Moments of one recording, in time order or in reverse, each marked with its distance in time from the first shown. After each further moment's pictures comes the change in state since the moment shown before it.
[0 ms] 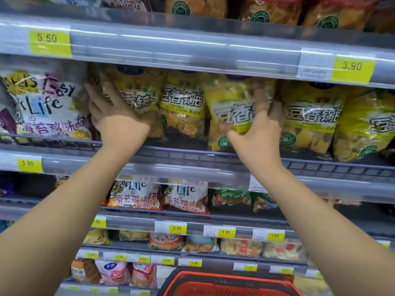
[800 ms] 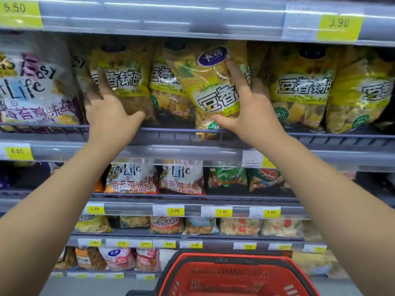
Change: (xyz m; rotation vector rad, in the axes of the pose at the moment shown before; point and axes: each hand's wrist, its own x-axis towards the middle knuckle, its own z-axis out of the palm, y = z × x) left_hand -0.026 -0.006 -0.009 0.041 -0.094 0.056; right_hand 0.002 0.017 -0.016 -0.175 -0.167 -0.269
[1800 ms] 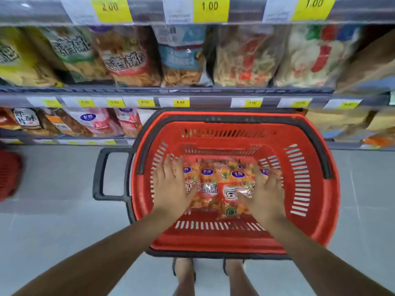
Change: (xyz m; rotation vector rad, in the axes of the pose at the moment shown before) left_hand -0.495 -0.167 0.238 0.374 -0.845 0.175; right_hand -0.520 0.140 0.213 -0.179 -0.892 0.617
